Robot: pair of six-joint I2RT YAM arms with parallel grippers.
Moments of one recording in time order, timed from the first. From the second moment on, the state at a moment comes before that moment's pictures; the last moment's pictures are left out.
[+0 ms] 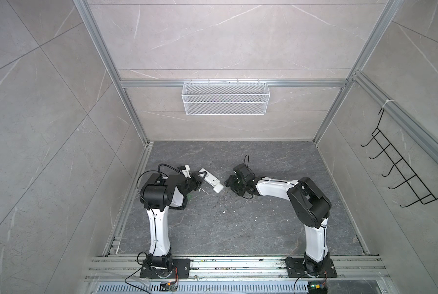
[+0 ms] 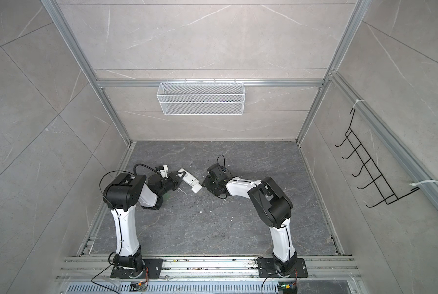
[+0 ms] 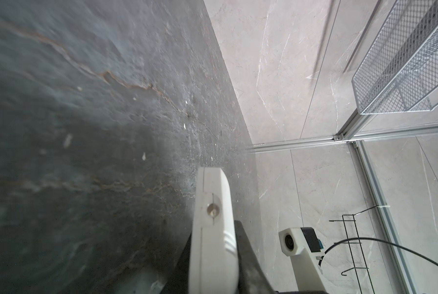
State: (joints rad) left arm -0.12 2.14 0.70 1.25 0.57 -1.17; right arm 0.67 2.00 1.26 -0.15 -0.10 1.08
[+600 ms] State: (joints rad) left arm -0.03 2.01 0.72 1.06 0.63 -1.01; right arm 0.69 1.93 1.28 -0.31 -0.07 0.91
